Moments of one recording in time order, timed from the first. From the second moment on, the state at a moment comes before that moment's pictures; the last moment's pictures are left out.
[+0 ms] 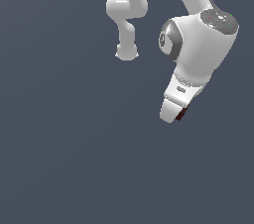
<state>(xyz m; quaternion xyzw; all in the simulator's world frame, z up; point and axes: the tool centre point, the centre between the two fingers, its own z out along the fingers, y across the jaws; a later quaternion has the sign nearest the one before) 0.042 0.170 0.223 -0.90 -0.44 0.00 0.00</state>
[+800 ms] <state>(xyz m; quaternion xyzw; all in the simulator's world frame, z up) 0.070 0.207 0.260 -0.90 -0.44 0.00 0.00</state>
